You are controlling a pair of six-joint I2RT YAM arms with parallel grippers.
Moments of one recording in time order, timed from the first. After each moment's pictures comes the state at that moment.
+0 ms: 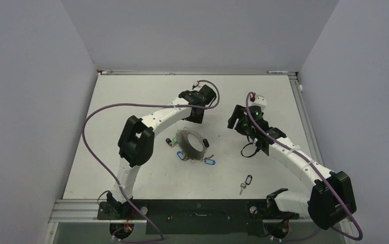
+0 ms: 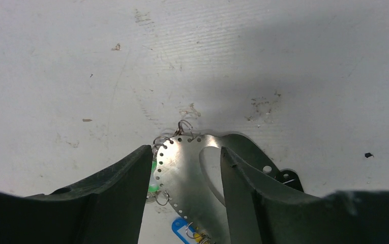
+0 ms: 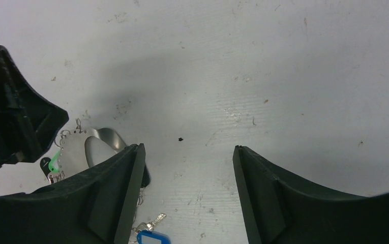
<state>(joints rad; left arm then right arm) -0.74 2.11 1.85 -0.91 -0.48 -0.48 0.45 1.21 0.80 -0.22 0.22 0.57</state>
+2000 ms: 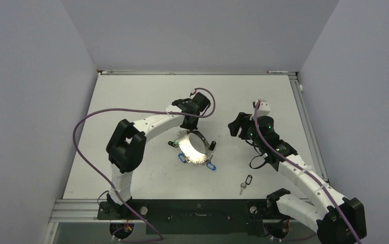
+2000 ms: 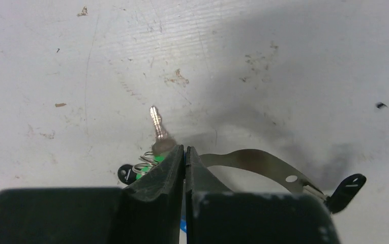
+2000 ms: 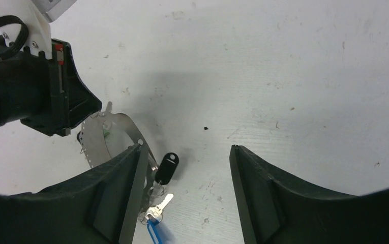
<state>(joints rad) -0.76 2.04 1.62 -0.78 -0.41 -0.47 0.43 1.02 0.68 -0.15 0.06 0.47</state>
